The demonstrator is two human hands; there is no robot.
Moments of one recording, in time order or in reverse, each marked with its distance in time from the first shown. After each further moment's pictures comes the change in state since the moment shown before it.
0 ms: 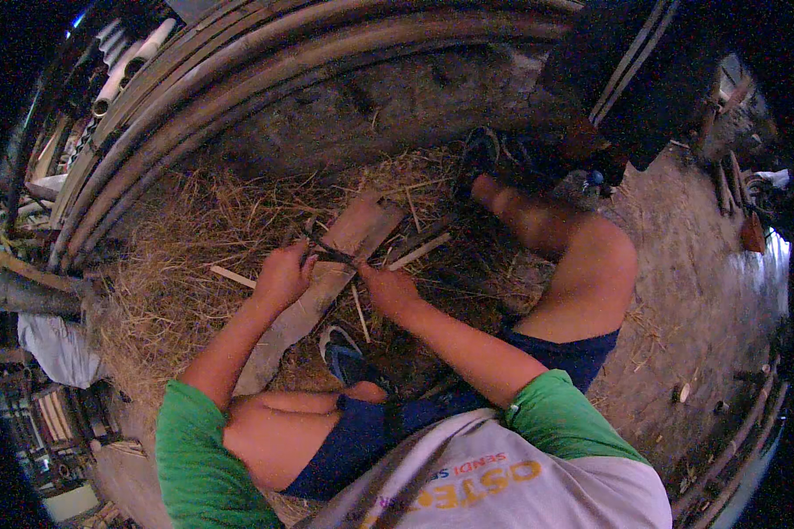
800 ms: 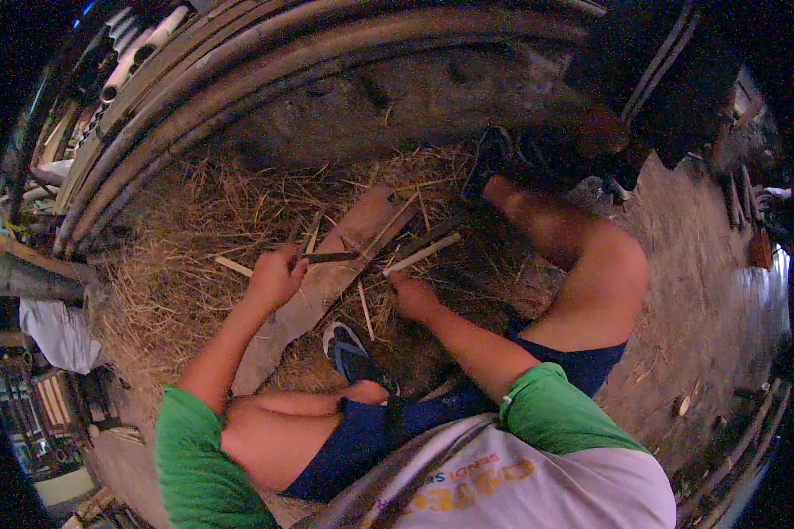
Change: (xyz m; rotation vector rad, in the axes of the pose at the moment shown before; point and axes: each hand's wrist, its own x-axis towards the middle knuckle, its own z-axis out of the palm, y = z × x) left_hand -0.022 -0.023 0.003 -0.042 0.022 -0.111; right_hand 0.014 0.093 0.096 0.088 -0.029 0.048
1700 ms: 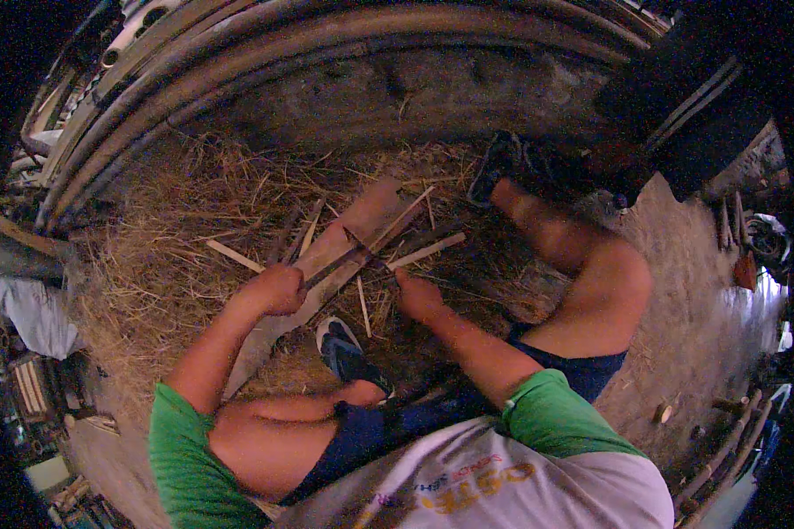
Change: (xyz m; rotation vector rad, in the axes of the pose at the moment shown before) left_hand -0.011 0.002 -0.010 0.282 -0.743 0.038; right_hand -0.012 -0.012 -0.003 -0.171 -0.054 0.091
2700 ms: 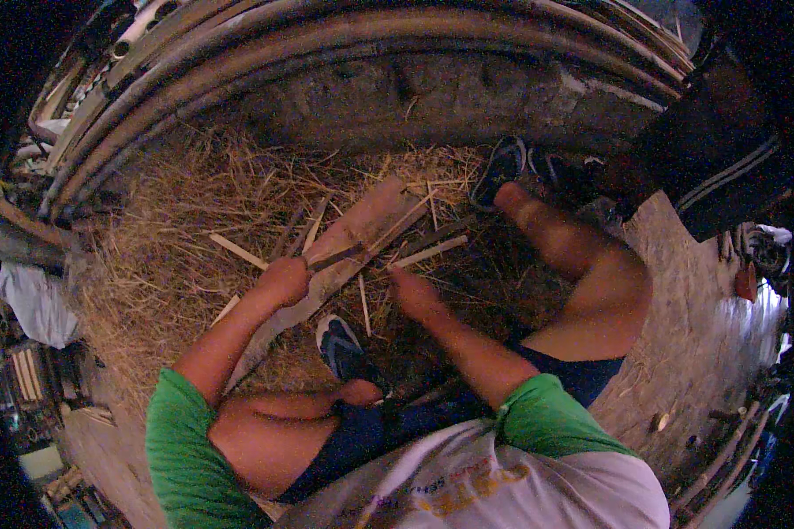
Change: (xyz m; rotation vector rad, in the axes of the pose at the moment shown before) left_hand 0.036 -0.003 0.059 -0.102 0.284 -0.130; right_hand -0.007 -0.018 -0.020 0.014 -0.053 -0.037
